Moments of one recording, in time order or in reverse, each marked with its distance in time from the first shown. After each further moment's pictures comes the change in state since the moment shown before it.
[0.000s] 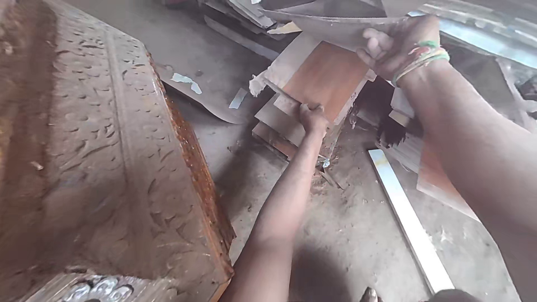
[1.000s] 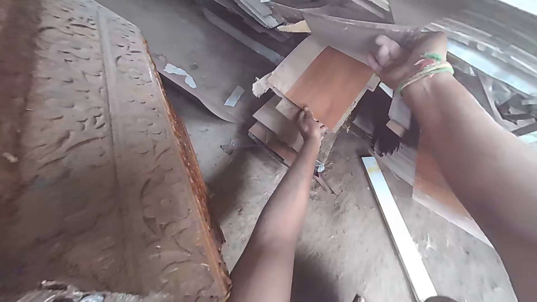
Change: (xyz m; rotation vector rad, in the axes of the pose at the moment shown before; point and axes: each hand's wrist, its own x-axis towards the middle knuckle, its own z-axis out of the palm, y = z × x) left_hand 0.009 -0.025 -0.004 -0.475 0.024 -0.147; right_hand -0.003 0.003 0.007 0.072 0.020 -0.079
